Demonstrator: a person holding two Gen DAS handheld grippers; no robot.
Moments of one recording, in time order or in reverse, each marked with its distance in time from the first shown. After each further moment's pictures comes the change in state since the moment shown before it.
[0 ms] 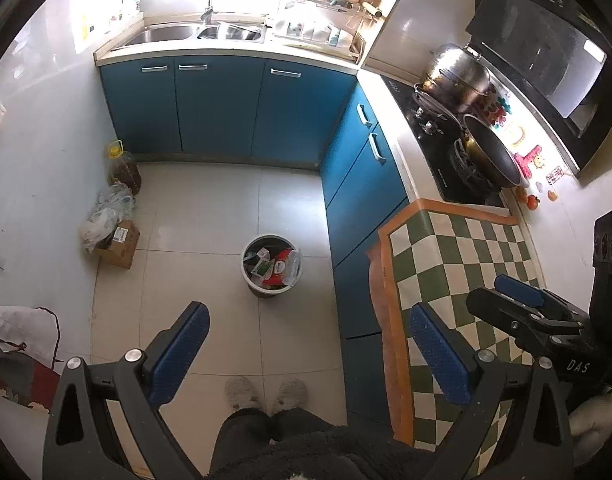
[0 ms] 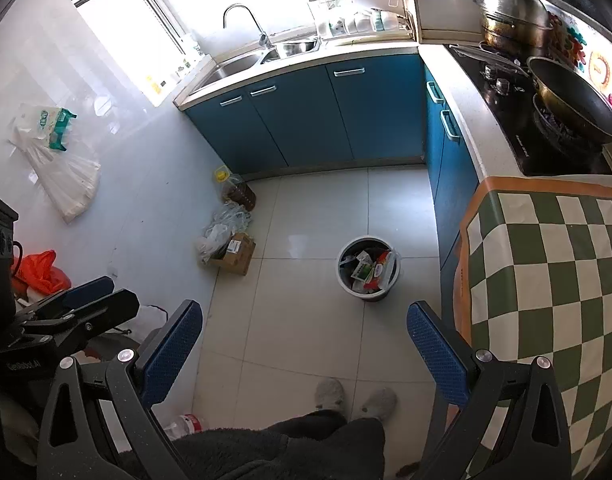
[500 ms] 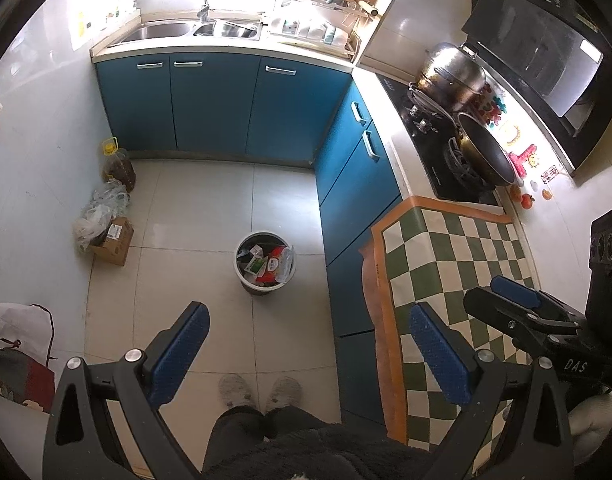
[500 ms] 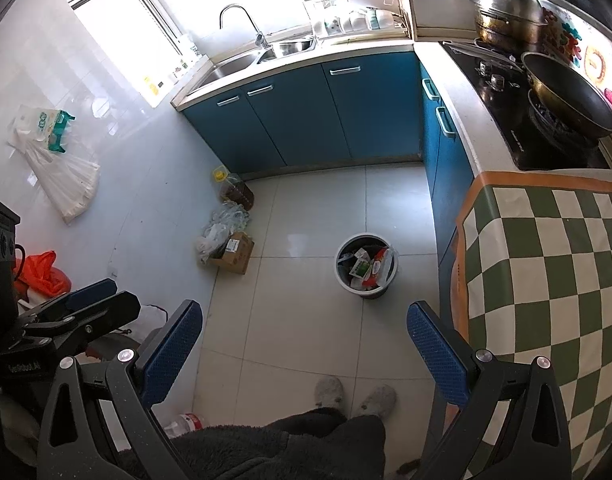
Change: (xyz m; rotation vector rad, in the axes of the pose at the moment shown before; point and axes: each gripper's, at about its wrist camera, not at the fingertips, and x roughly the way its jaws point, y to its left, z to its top) left arm 0.000 -0.003 -0.002 -0.003 0.007 -0.020; right arm -0.006 -0.010 -0.006 0.005 0.007 0.003
